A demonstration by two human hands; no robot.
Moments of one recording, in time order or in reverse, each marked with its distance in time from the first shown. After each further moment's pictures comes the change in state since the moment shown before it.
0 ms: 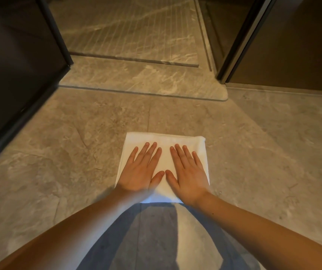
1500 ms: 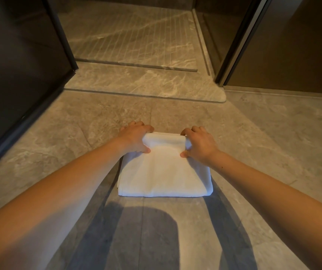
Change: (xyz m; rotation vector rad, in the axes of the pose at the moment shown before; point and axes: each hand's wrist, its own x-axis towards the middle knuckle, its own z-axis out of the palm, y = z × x) left_hand 0.078 -0.055 -0.064 -0.186 -0.270 -0.173; right_hand 0.067 0.039 -0.058 0.003 -0.073 0.075
